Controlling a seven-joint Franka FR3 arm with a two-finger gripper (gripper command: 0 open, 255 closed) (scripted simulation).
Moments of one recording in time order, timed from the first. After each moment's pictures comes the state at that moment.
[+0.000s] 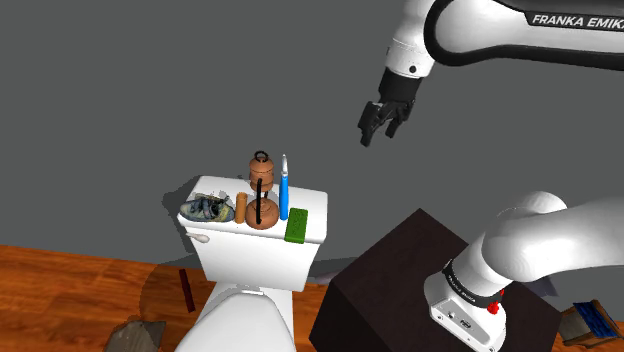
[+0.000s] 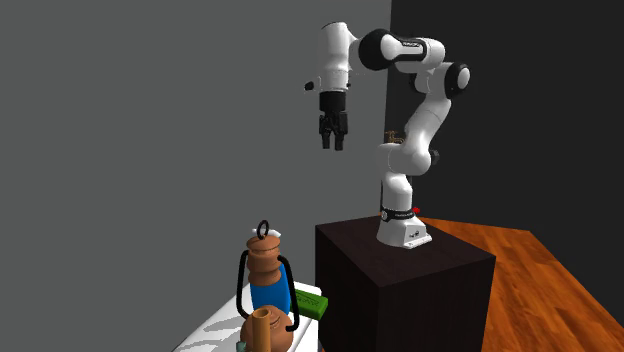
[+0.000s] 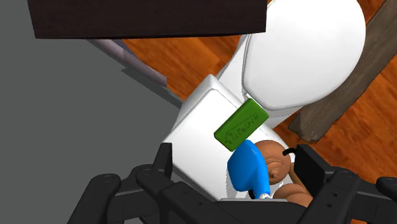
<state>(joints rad) 0.01 -0.68 0.20 -2.38 0.17 1.73 0.18</state>
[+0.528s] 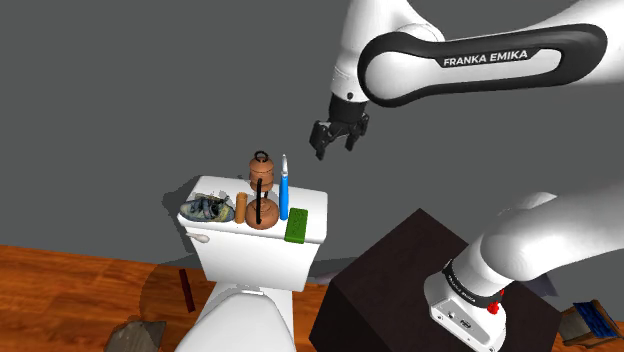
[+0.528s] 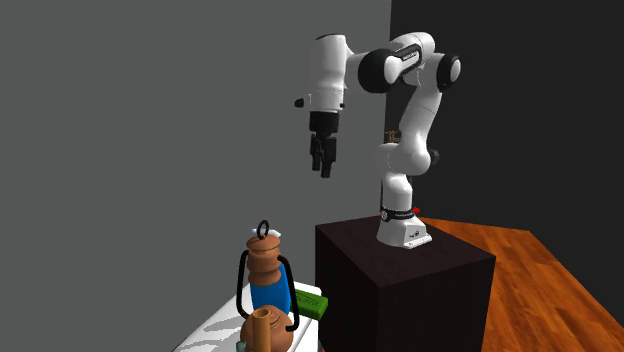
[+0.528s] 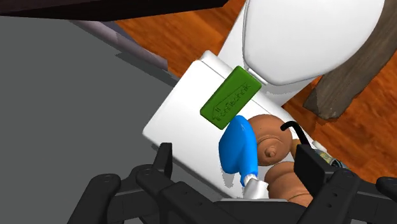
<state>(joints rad) -0.02 -0.43 0.39 -2.33 0.13 1.97 0.42</state>
